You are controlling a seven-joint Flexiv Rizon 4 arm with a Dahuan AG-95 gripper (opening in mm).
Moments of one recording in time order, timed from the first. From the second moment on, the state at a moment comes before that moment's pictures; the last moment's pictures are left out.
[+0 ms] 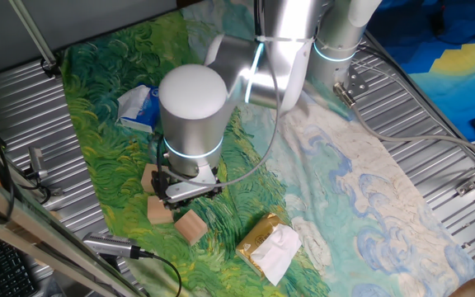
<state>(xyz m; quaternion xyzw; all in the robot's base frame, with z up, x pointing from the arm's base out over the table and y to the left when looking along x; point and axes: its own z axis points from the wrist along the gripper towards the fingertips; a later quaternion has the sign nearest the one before) 0.565 0.239 0.131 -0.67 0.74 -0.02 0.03</state>
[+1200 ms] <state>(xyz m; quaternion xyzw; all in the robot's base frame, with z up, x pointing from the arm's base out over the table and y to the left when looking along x) 0.565 0.241 0.131 -0.50 0.86 0.03 0.00</state>
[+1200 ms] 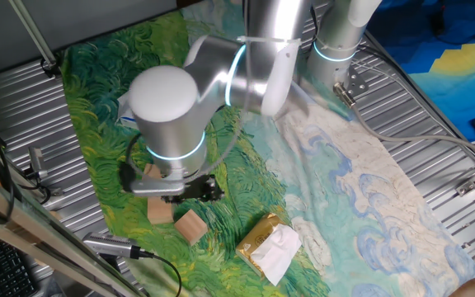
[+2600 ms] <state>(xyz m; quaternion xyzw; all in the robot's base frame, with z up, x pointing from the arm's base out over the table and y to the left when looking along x) 0.565 0.243 0.131 -0.21 0.97 0.08 -0.02</state>
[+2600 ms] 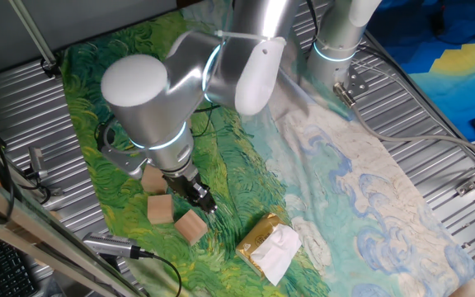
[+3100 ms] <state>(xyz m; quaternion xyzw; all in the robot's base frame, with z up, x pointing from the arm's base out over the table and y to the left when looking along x) 0.570 0.265 0.115 -0.17 0.98 0.07 0.00</state>
